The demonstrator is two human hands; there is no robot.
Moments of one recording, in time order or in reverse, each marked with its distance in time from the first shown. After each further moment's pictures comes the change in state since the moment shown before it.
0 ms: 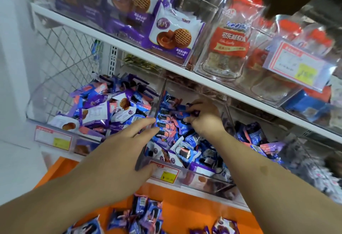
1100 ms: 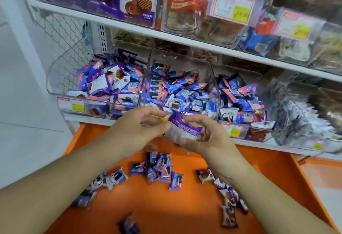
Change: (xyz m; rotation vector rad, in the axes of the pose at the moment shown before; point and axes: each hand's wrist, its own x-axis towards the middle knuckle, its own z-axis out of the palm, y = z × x) left_hand -0.058 0.073 0.003 -0.720 -0.150 -0.298; right_hand -0.269 -0.075 -0.069 1.066 -0.212 0.215
